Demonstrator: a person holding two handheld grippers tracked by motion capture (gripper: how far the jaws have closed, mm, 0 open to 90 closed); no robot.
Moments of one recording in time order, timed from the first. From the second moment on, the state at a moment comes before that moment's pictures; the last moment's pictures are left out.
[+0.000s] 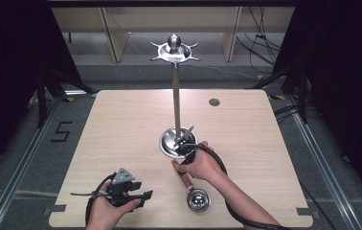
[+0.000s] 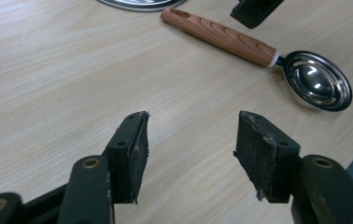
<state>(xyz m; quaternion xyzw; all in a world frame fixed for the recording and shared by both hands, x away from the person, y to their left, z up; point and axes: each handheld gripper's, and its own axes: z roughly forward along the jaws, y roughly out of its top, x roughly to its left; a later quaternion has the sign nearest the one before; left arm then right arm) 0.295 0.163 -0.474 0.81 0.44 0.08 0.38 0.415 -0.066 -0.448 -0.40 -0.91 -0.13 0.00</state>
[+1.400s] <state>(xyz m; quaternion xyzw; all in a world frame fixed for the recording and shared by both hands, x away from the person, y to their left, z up) 0.296 0.161 -0.477 0.81 0.44 0.08 0.38 0.417 -0.050 -0.476 -0.42 -0.91 -0.05 0.03</state>
